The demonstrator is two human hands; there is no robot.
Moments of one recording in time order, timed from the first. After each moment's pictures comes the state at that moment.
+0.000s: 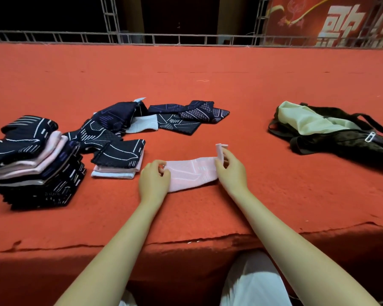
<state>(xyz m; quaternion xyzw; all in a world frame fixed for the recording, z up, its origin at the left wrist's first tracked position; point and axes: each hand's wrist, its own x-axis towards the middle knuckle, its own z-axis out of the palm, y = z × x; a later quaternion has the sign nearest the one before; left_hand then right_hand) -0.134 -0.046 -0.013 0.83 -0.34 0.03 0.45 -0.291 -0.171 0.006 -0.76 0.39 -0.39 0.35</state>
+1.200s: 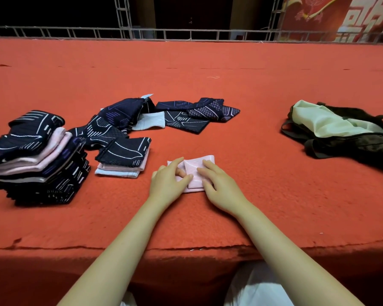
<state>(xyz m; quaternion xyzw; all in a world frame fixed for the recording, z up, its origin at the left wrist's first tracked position) -0.140 -0.052 -0.009 0.82 -0.43 -0.04 0.37 -0.284 -0.146 -0.004 -0.93 0.23 -0.19 0.23</state>
